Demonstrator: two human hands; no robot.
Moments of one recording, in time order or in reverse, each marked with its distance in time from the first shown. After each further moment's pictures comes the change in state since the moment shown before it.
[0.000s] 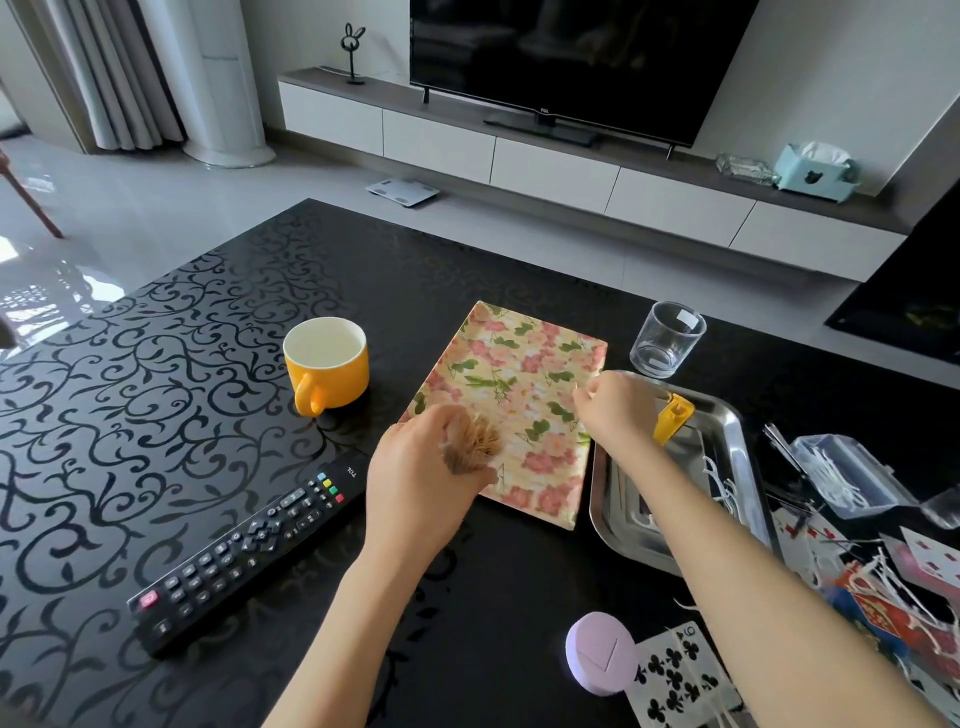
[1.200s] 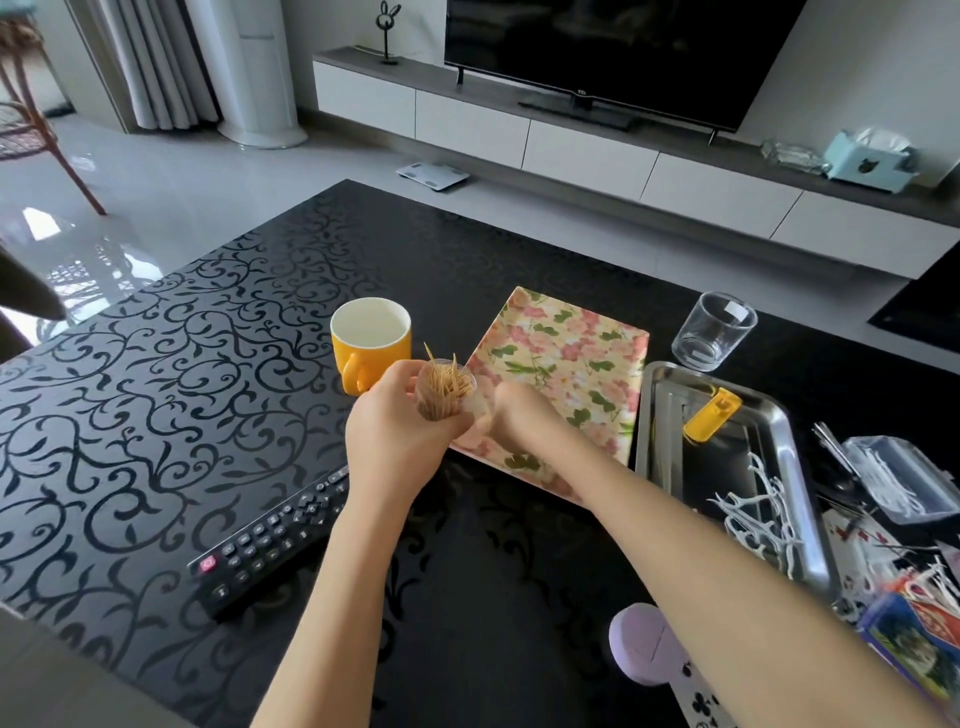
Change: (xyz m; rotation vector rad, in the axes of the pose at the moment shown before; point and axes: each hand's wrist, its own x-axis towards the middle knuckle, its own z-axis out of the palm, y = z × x) left_hand 0.024 -0.031 -0.033 -0.164 0.125 -0.177; right_hand -0.056 -0.116 0.014 -0.027 -0.566 -0.298
